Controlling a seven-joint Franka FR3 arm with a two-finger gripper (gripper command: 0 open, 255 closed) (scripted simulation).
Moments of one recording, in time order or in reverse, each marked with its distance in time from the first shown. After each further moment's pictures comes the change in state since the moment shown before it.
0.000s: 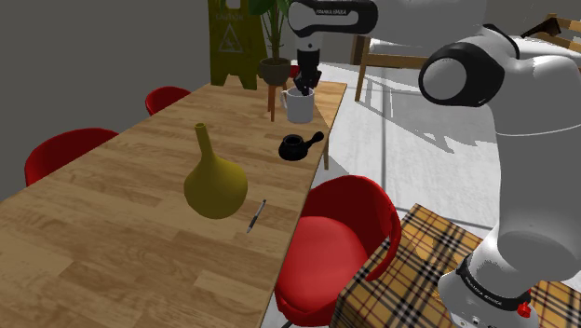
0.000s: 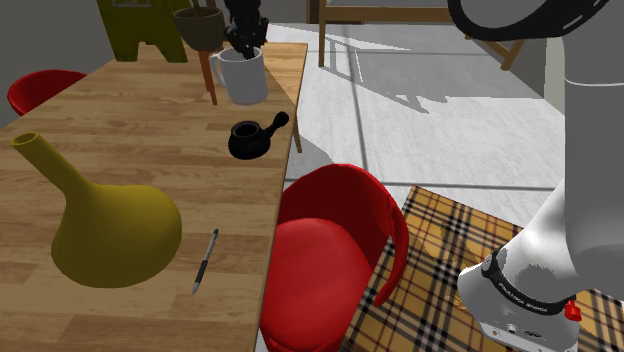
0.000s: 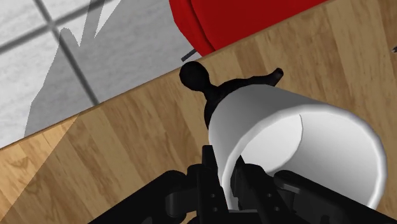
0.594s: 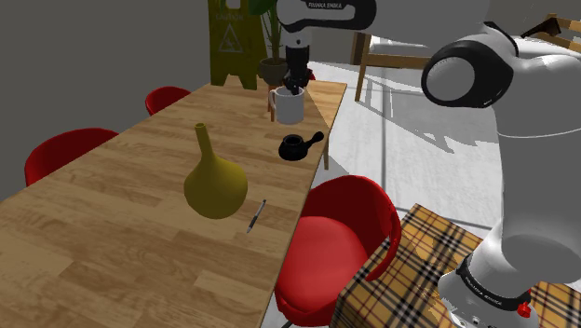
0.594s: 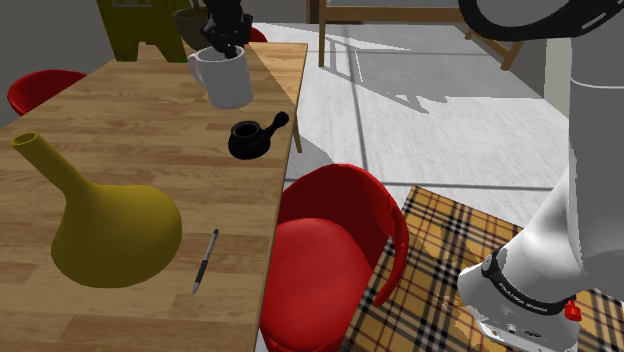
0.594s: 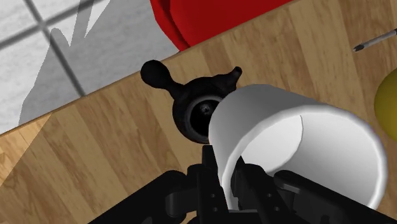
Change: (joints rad) arm 0.067 -0.023 0.019 0.009 -0.008 -0.032 0.084
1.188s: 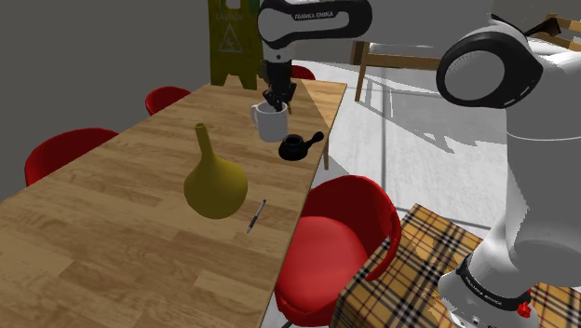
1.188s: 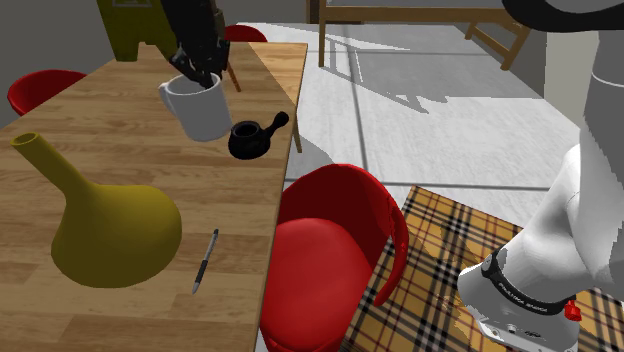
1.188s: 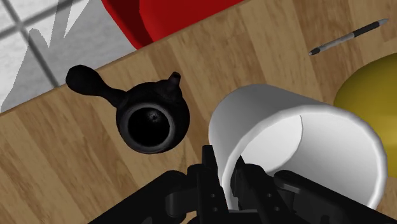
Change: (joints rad) arm 0.106 -0.074 0.036 -0.176 -0.013 0.102 0.139
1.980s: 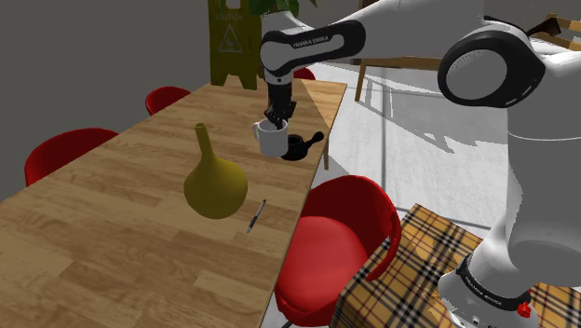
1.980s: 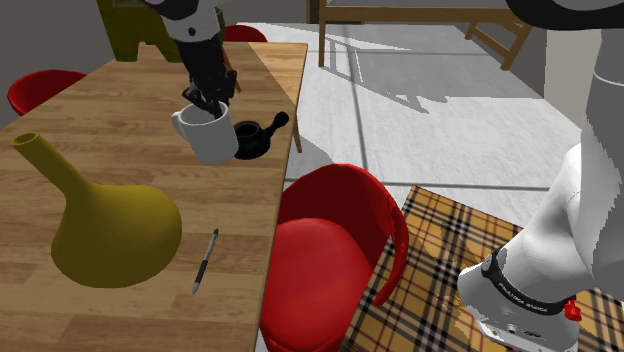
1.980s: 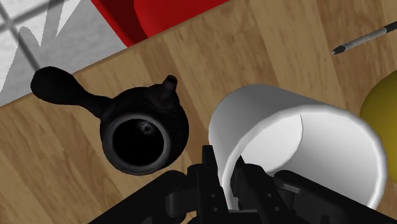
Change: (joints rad) arm 0.000 -0.007 0.000 -0.169 0.000 0.162 0.002
